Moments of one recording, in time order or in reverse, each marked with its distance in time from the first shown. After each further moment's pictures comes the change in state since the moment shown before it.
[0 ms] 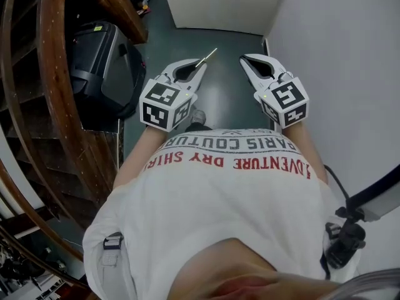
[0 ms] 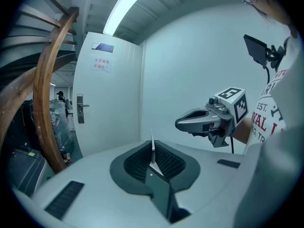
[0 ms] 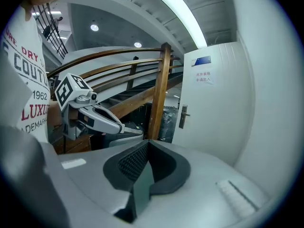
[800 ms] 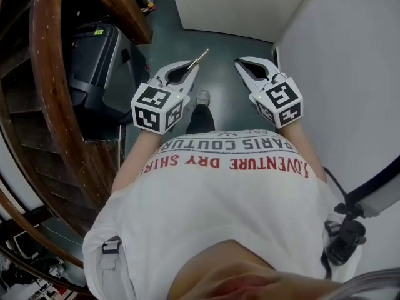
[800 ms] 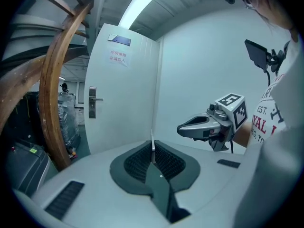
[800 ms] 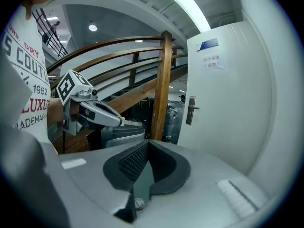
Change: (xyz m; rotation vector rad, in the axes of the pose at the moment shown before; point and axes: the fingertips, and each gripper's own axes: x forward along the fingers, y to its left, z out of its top) left arm 0.048 0.143 -0.013 -0.065 0.004 0.058; right arm 0.148 -0.041 -0.015 0.014 0.028 0.075
